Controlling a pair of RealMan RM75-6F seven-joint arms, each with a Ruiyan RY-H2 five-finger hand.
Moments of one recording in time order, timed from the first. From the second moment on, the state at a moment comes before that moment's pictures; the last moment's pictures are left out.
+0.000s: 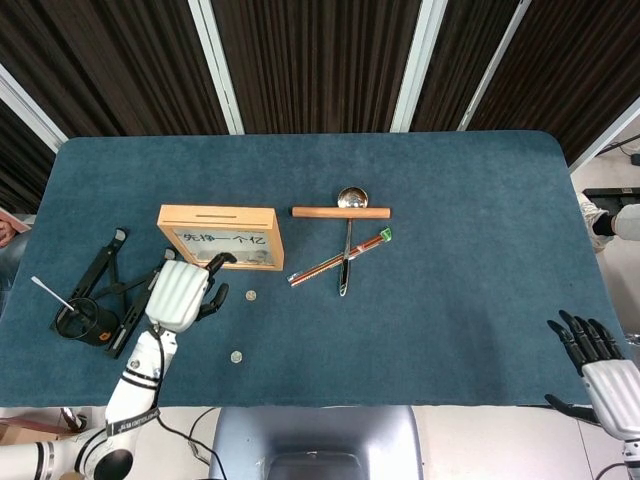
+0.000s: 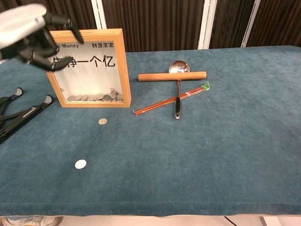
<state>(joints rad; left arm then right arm) -0.64 -1.40 -0.14 -1.82 1.26 1.37 0.45 0.00 -1.00 -0.08 -1.56 -1.70 1.53 0.09</state>
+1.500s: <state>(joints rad) -0.37 -1.83 0.05 -1.25 1.51 1.29 0.46 0.00 -1.01 -0.10 -1.55 -1.73 1.54 0.08</state>
